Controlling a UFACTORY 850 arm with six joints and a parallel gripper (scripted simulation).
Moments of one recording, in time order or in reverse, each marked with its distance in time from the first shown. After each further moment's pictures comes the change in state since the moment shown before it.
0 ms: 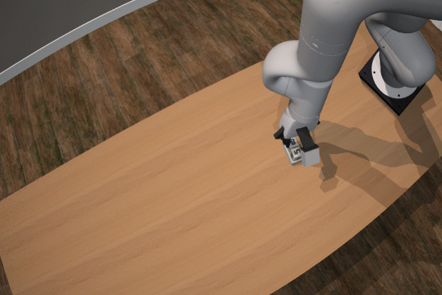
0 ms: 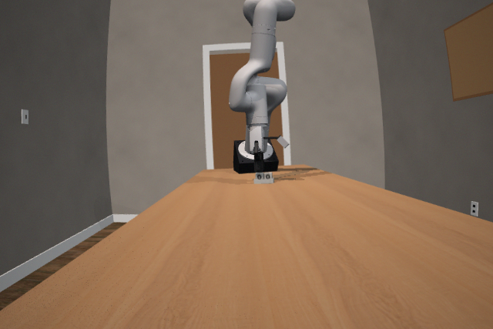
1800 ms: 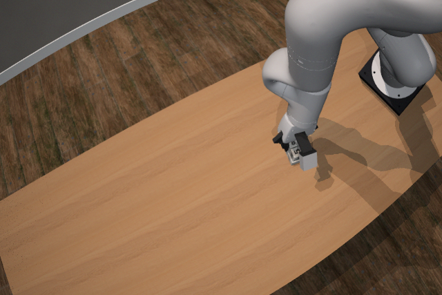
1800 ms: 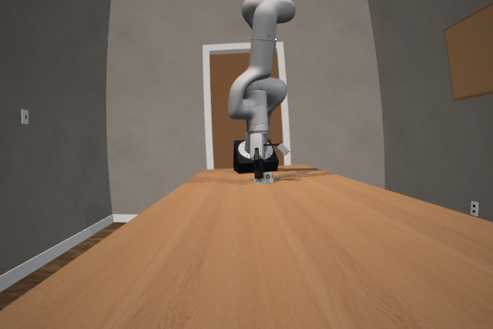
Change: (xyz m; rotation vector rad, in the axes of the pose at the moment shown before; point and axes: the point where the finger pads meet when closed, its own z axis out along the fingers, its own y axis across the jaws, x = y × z) arm 0.000 0.000 0.026 0.000 0.000 0.000
